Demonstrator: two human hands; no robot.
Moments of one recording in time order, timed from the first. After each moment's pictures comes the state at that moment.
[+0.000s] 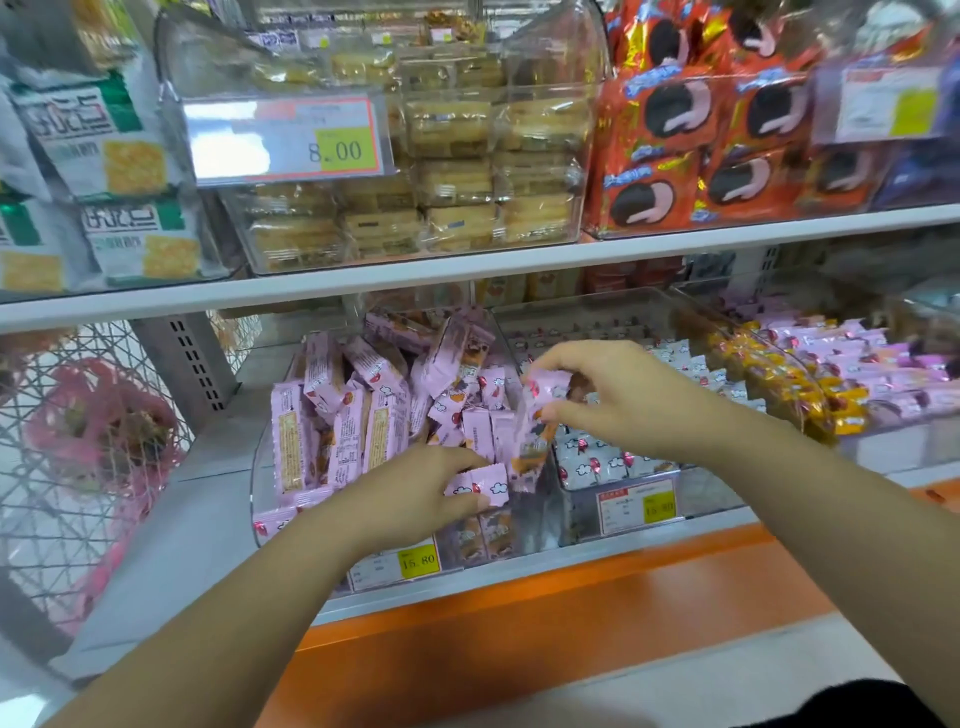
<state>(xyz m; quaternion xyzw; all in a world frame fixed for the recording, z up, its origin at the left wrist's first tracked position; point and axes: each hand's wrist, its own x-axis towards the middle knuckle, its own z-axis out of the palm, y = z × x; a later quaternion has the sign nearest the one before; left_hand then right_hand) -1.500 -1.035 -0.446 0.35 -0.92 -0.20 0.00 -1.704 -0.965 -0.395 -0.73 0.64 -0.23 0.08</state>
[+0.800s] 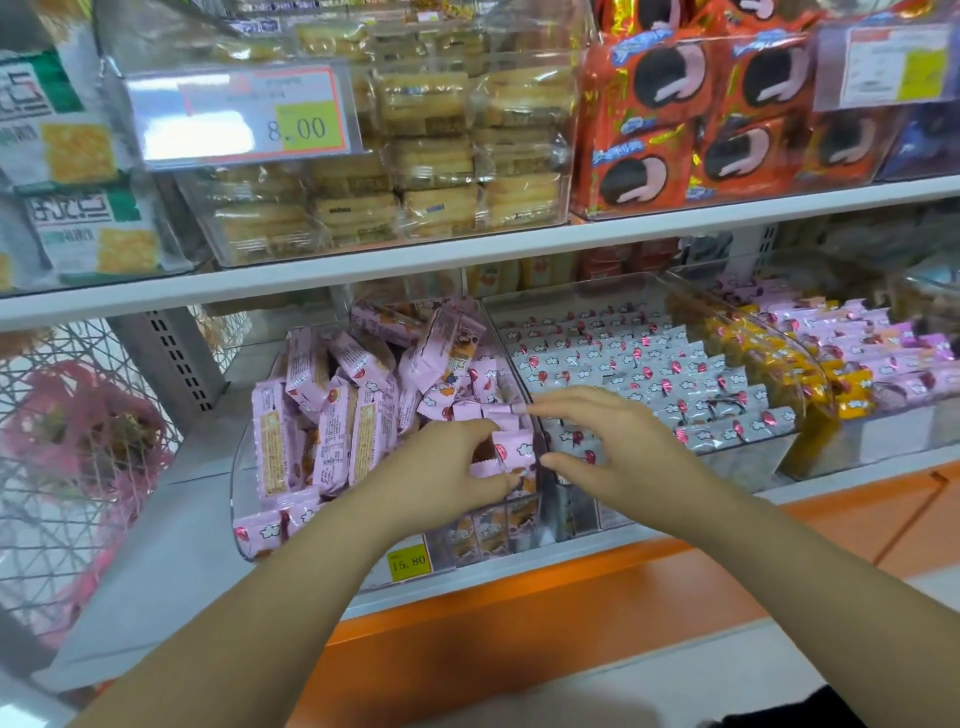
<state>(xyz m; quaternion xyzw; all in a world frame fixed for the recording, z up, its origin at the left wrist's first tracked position) -1.530 -1.040 -0.453 0.35 -0.91 -0.19 0.09 -1.709 -0.955 -0.461 -0.73 0.62 -0.30 0.05</state>
